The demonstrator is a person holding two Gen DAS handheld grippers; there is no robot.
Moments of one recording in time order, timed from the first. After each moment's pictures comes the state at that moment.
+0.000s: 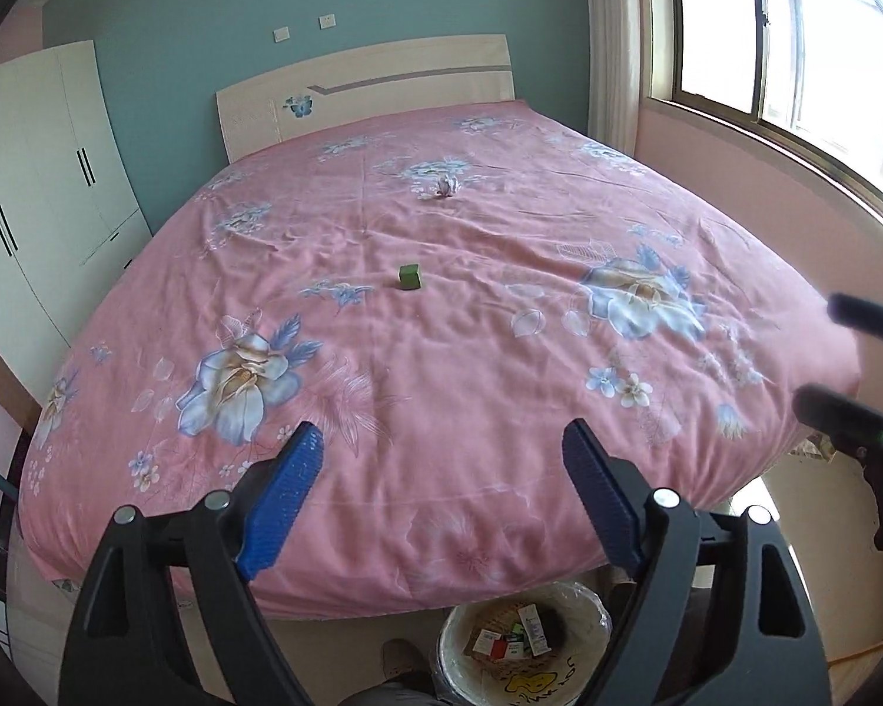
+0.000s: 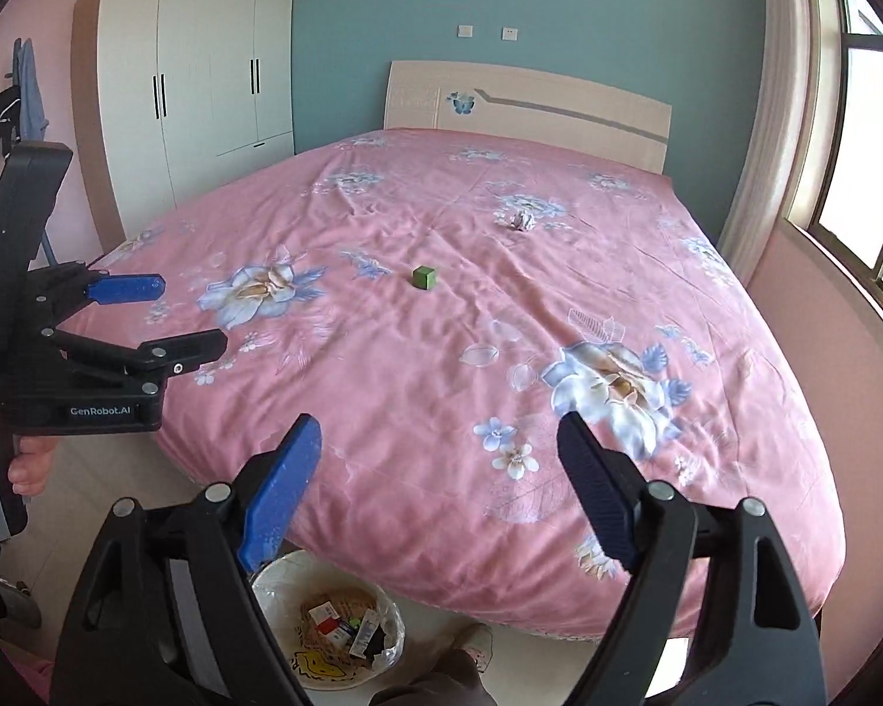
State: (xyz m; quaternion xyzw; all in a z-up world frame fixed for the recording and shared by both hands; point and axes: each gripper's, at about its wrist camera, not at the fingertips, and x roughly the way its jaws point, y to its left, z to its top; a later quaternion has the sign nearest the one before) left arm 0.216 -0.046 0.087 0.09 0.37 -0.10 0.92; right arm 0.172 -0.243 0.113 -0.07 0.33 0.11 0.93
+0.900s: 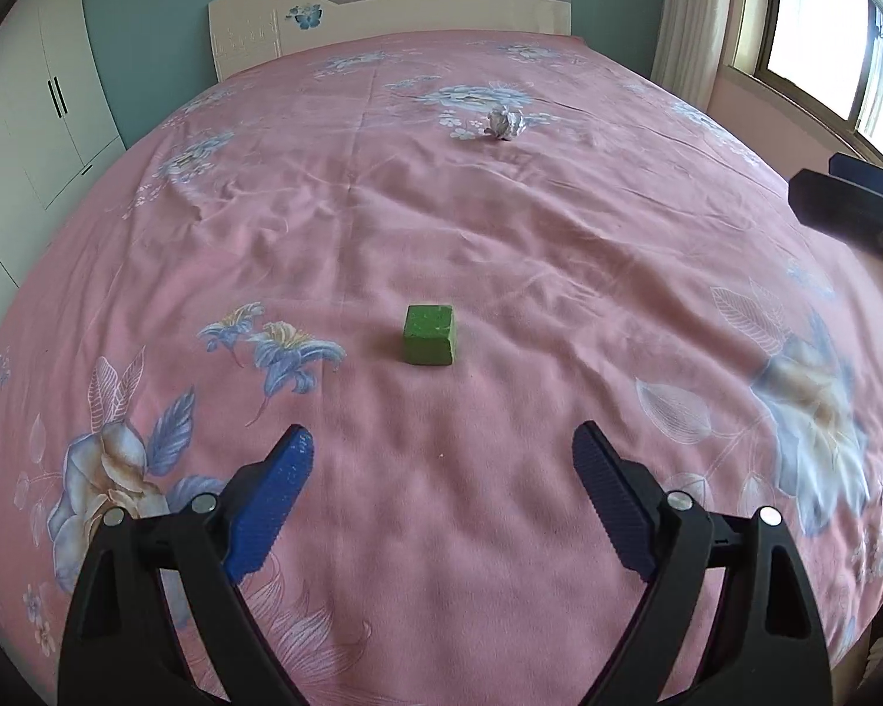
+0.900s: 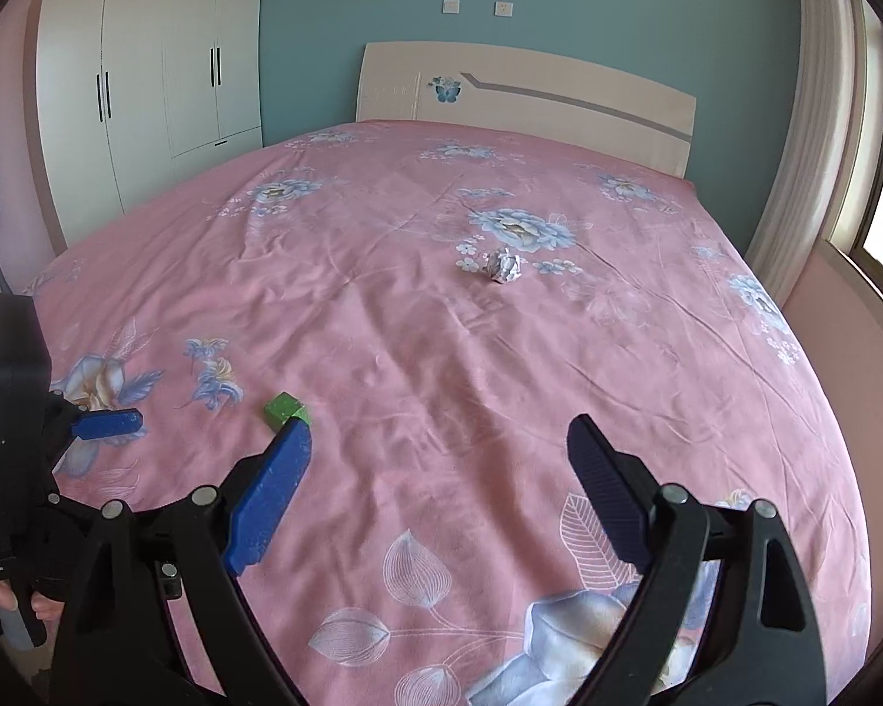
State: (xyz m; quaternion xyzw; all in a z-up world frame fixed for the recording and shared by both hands) left arm 0.548 -0.079 -0.053 0.05 0.46 -0.08 0.88; right arm 0.572 -0.263 0.035 -0.08 0.35 0.11 0.93
